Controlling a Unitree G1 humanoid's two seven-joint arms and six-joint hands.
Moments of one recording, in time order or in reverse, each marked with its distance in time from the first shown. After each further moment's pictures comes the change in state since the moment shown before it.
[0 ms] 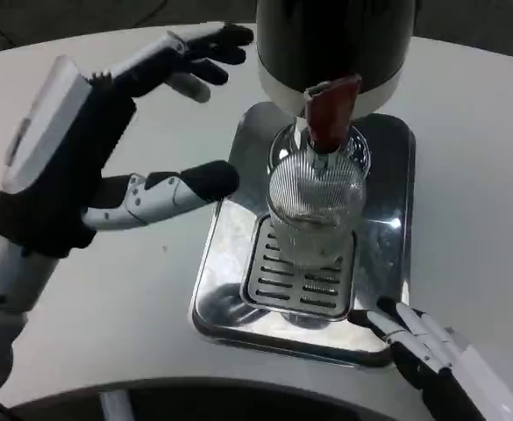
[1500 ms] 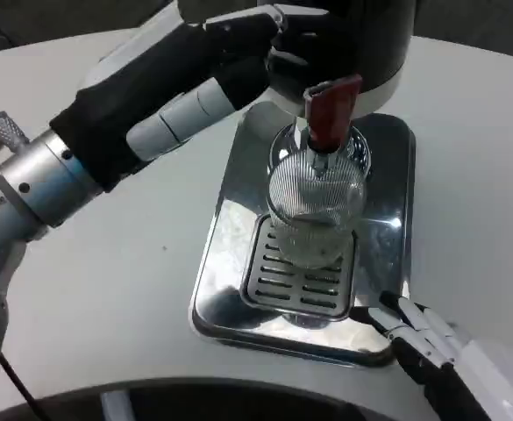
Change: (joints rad) left arm -0.278 0.006 -0.034 -0.009 -0.414 0.468 -0.614; right arm -0.015 -0.026 0.005 0.000 -0.004 0.023 -0.021
